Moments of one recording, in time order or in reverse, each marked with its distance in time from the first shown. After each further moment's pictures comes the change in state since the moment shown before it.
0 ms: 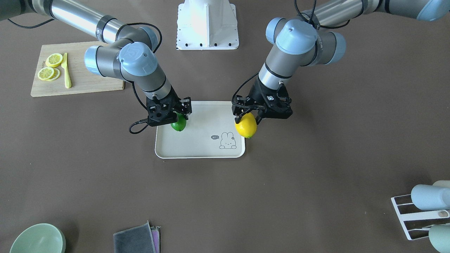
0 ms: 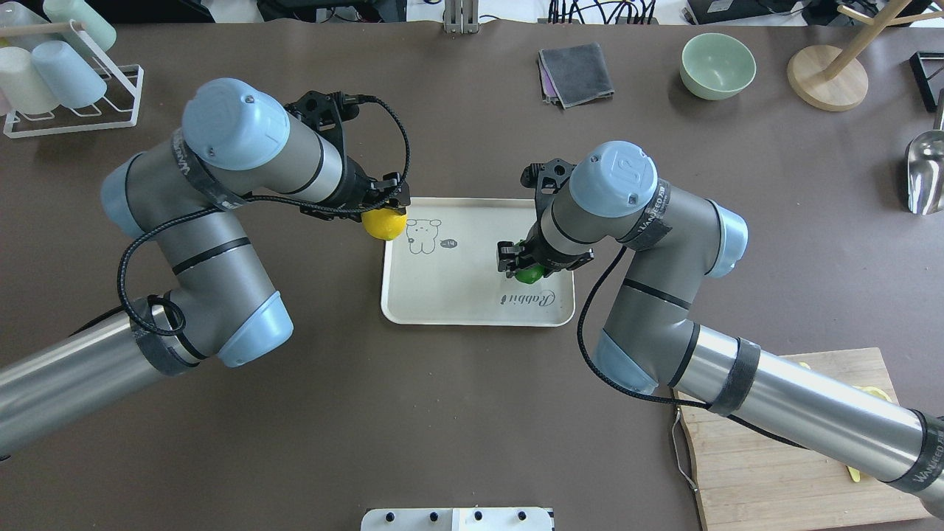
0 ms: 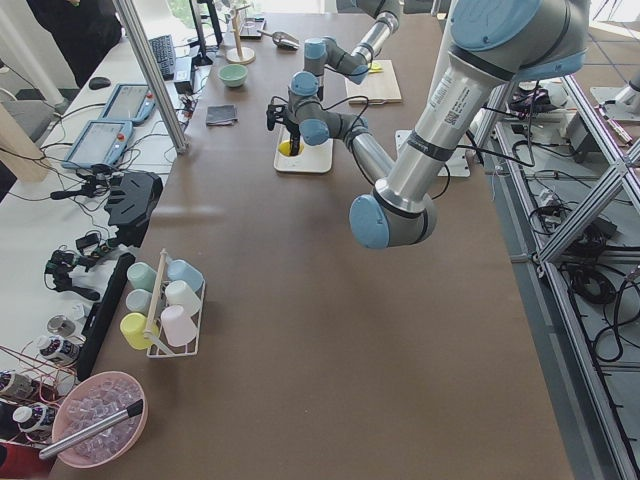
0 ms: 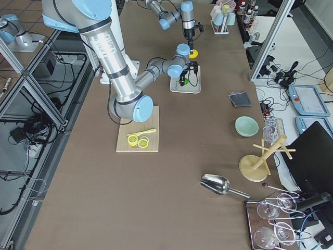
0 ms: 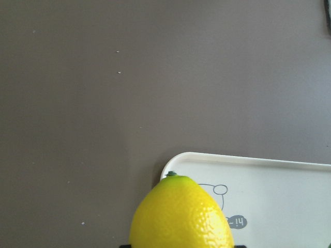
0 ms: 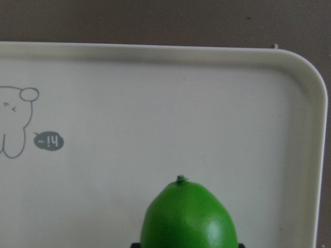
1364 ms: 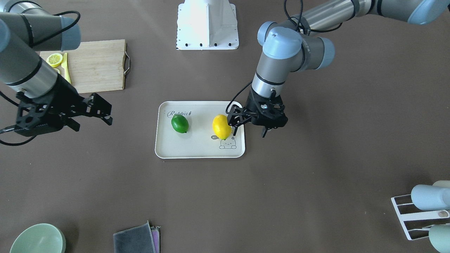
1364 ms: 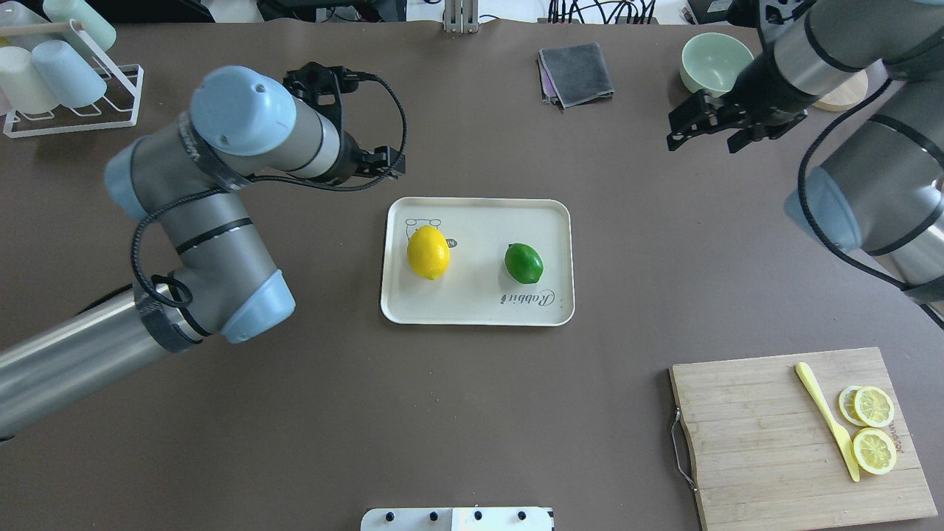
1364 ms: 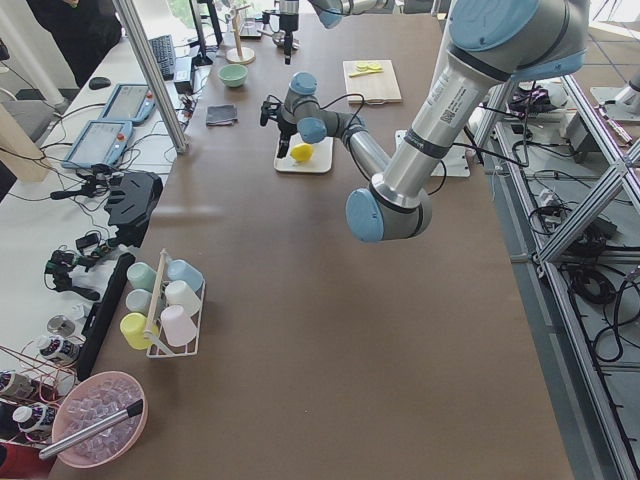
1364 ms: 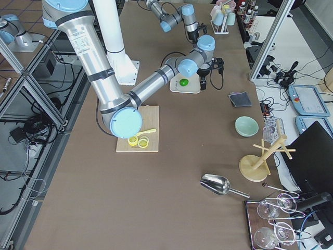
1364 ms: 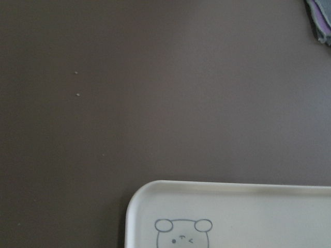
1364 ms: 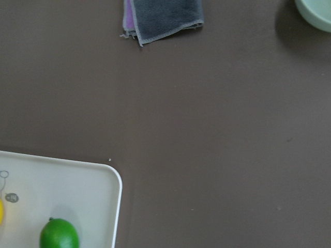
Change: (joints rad) left arm -0.085 0.011 0.021 0.005 0.076 0.196; right arm 0.461 -0.232 0.272 -0.217 0.273 -0.392
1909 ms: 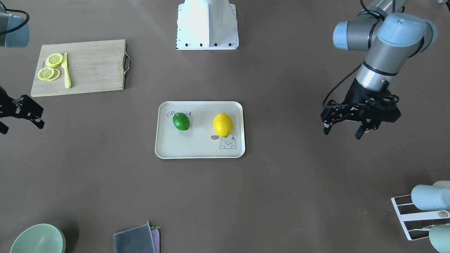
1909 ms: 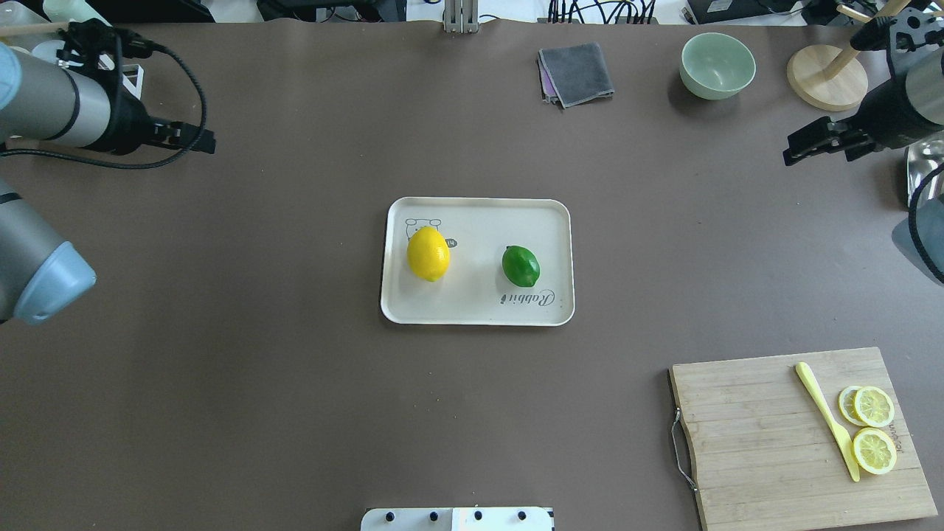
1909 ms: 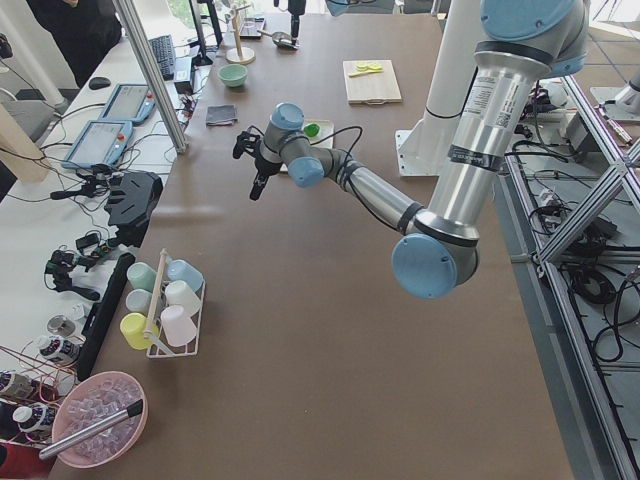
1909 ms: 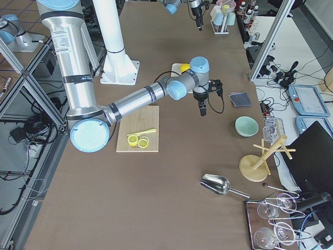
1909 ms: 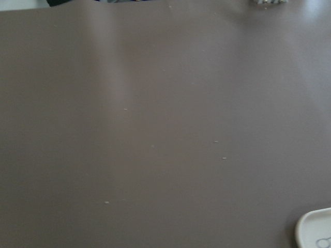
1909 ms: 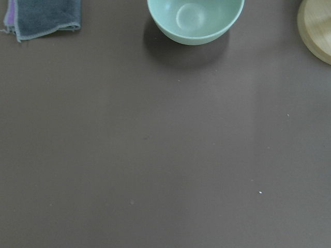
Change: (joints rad) left arm -0.230 0.382 -0.177 -0.107 -0.070 0.302; right arm 0.097 -0.211 0.036 0.065 -0.088 -0.134
